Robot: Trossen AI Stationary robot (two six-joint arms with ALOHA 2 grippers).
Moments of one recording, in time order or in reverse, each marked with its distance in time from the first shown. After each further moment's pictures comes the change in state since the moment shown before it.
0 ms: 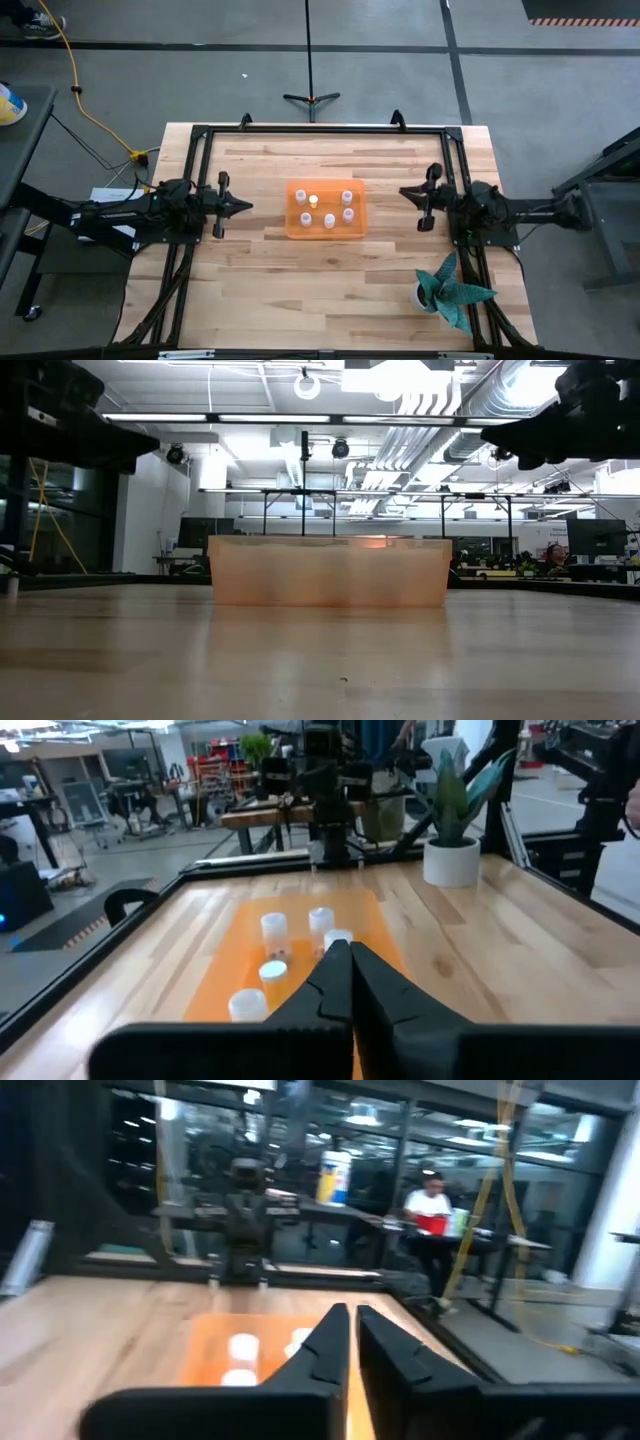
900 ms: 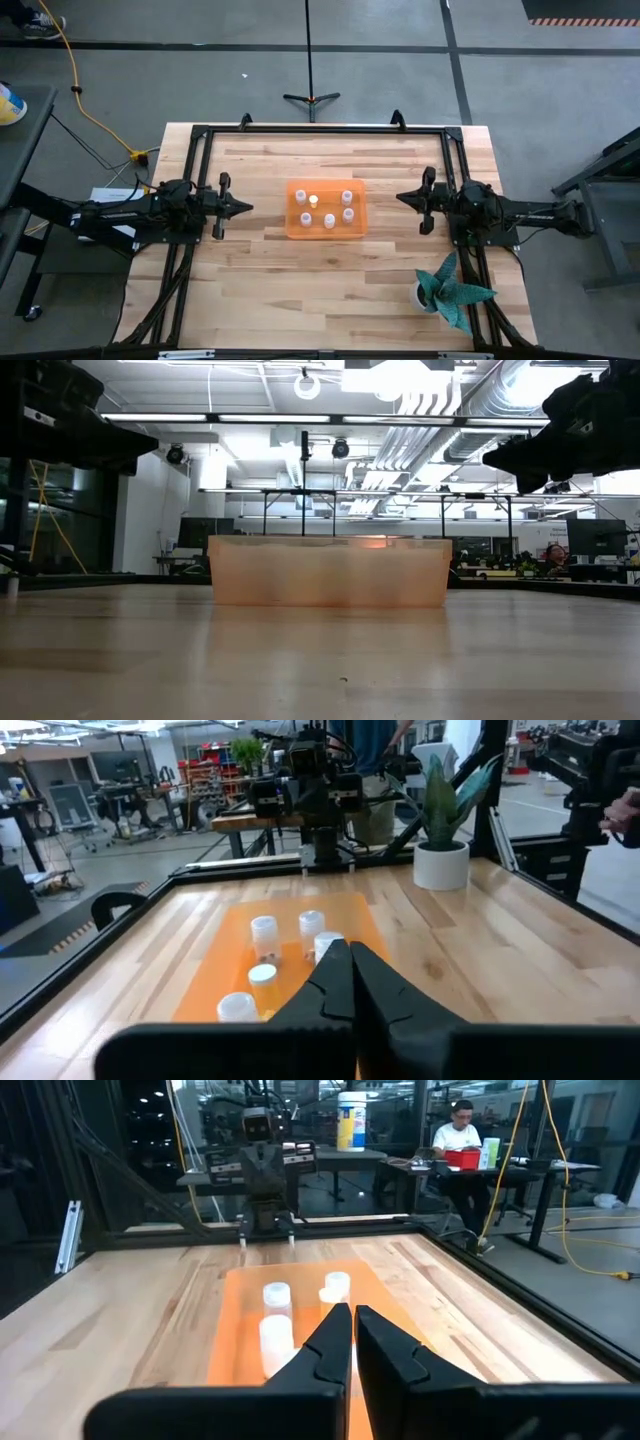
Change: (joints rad) left arm 0.000 0.000 -0.014 0.021 0.026 -0.007; right arm -0.077 -0.018 0.000 -0.157 -0.130 0.164
